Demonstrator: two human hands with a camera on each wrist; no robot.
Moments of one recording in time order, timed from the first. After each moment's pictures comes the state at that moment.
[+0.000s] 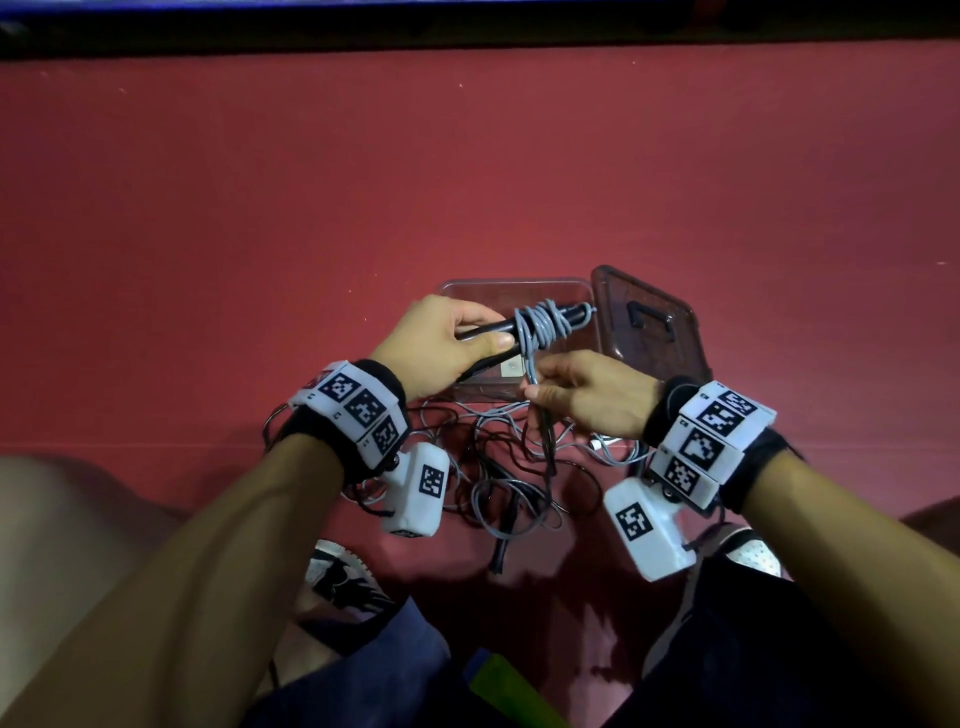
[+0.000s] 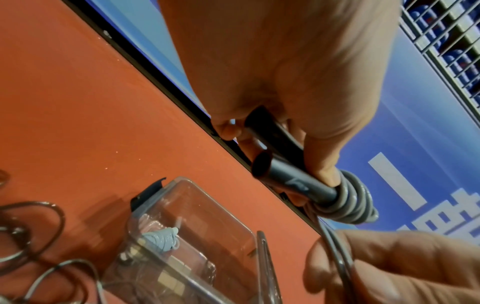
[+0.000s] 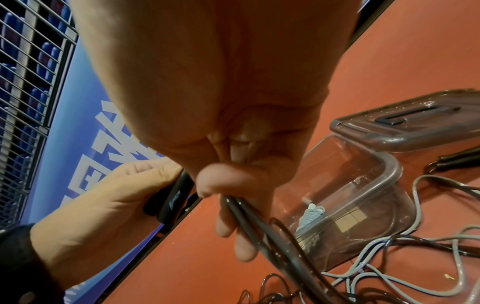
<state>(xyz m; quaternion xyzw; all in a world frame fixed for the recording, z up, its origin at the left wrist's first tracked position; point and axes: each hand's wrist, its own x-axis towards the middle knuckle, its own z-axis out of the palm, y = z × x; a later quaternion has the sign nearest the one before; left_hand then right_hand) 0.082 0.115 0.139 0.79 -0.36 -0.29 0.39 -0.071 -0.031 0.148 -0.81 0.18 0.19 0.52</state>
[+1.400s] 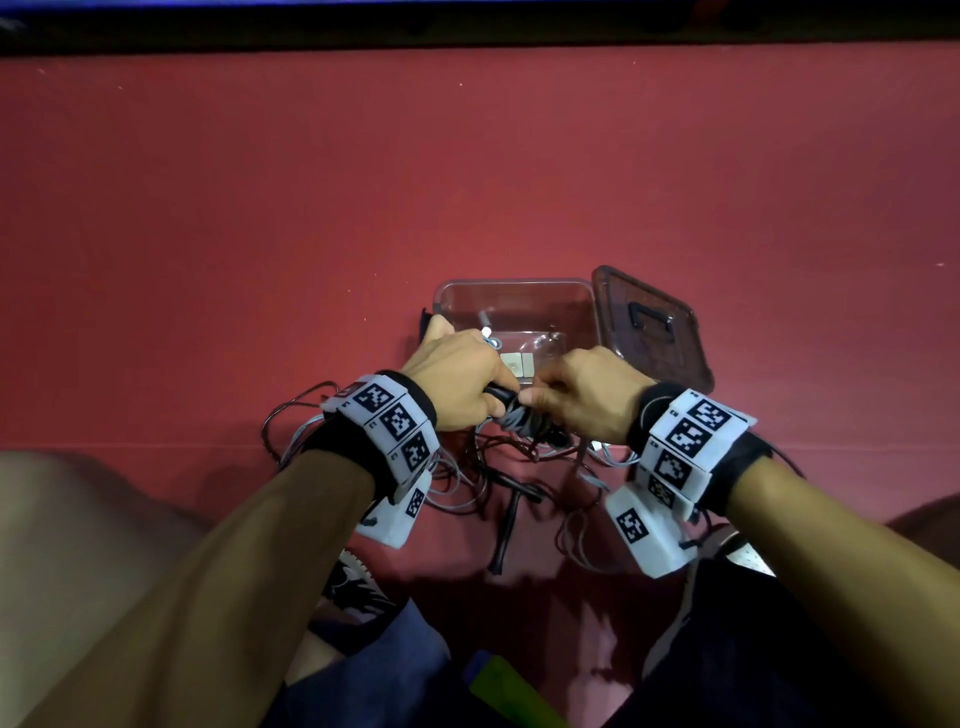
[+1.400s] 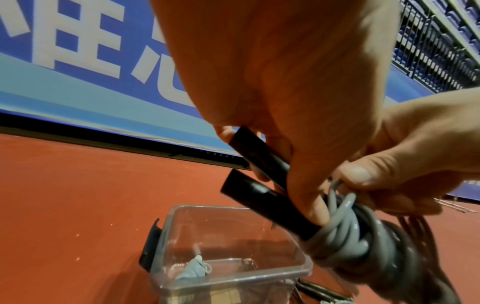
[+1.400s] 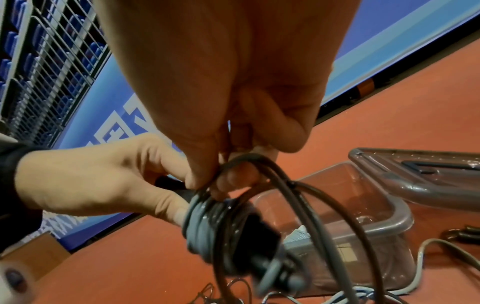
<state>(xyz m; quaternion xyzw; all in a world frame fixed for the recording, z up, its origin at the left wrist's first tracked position) 0.063 0.107 0.140 0.79 -0.57 -0.21 0.00 -0.064 -0.035 0.139 -0.95 0.13 0.18 0.24</state>
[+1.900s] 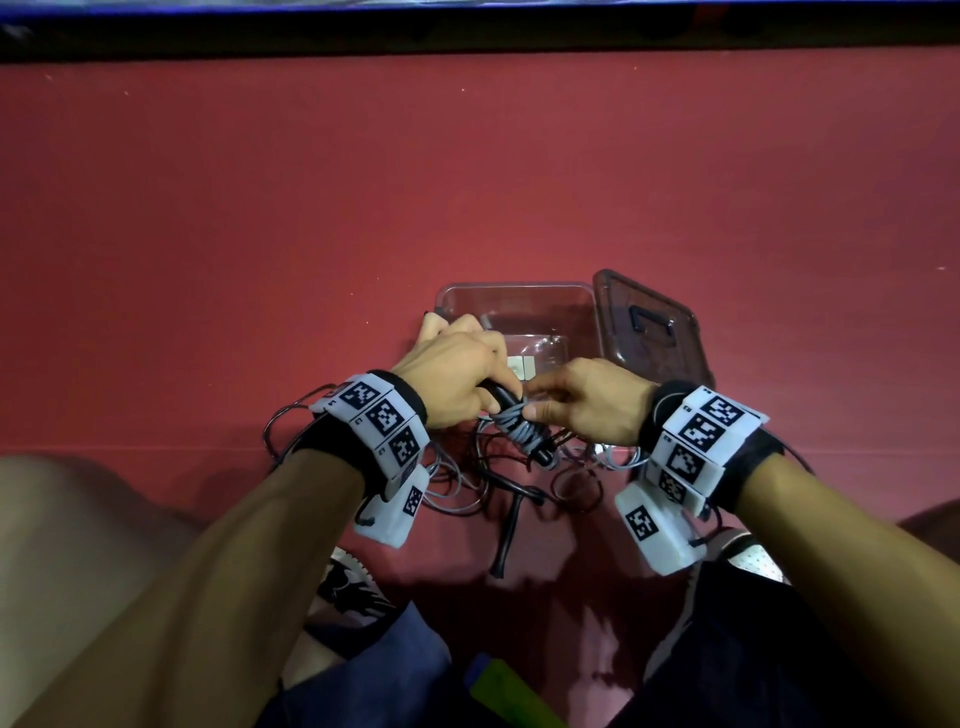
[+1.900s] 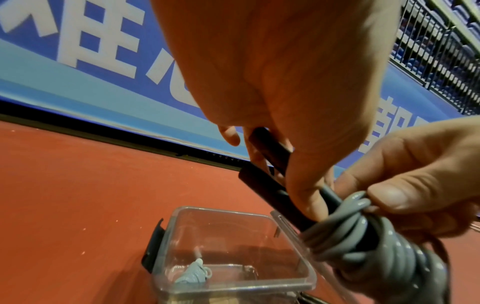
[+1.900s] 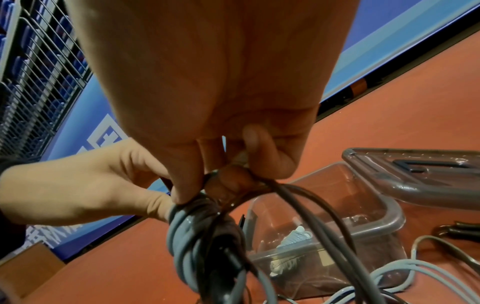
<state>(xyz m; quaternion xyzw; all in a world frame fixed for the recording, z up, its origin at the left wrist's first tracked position) 0.073 0.114 0.136 0.79 -0.58 -0.21 0.07 -0.065 -0.039 0.139 -0.91 0.11 0.21 0.33</state>
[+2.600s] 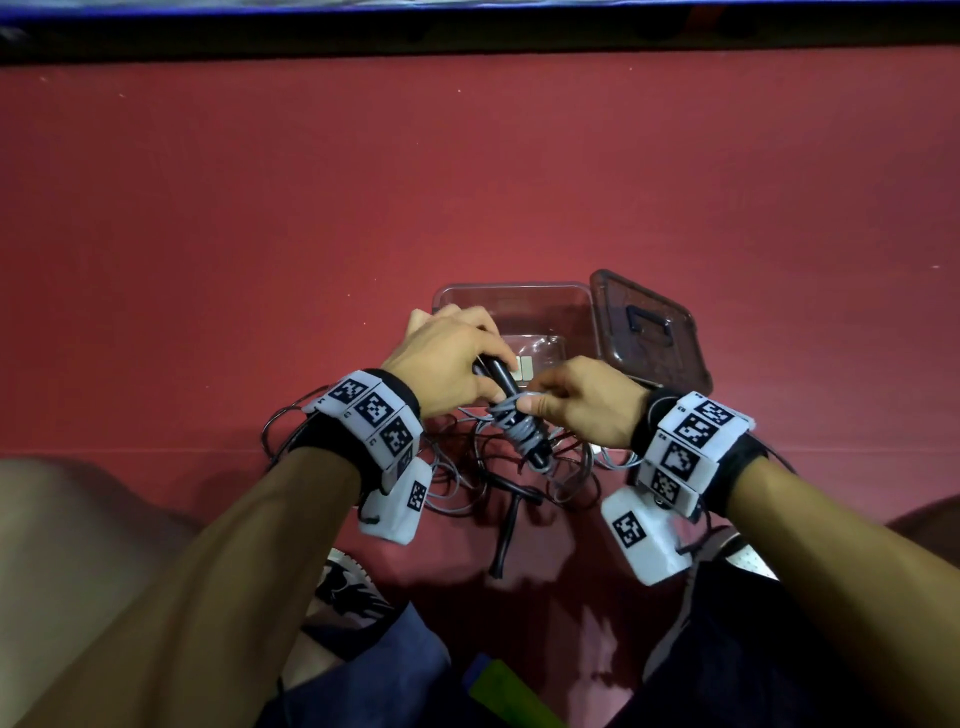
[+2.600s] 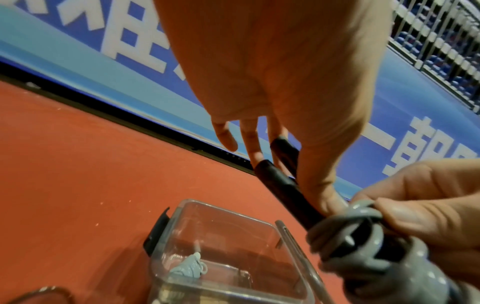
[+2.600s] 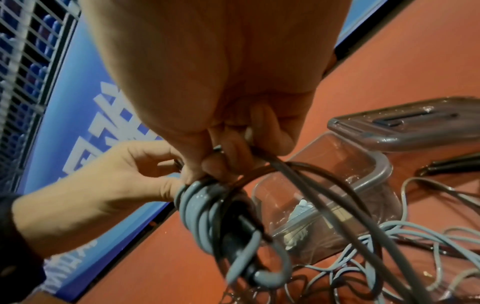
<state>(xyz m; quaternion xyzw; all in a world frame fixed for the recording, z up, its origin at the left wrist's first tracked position) 0.076 0.110 0.140 0.82 -0.51 -0.20 0.13 -0.066 -0.038 0.124 -0.91 0.13 0.15 0.36</state>
